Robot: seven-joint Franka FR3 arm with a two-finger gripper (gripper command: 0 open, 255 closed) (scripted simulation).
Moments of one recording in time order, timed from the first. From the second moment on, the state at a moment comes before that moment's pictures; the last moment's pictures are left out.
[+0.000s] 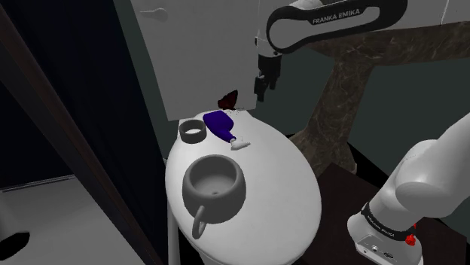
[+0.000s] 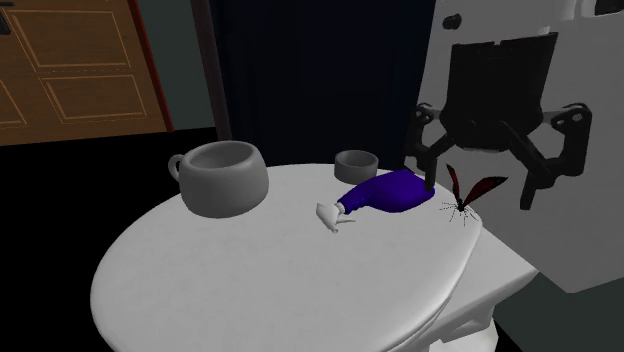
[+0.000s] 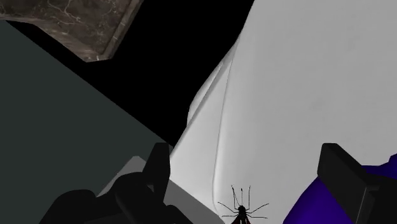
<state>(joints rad) 0.01 -0.19 0.11 -2.04 -0.13 1.88 -0.05</state>
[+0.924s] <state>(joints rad) 0.05 0.30 0.15 -1.62 -0.24 1.87 -0.07</state>
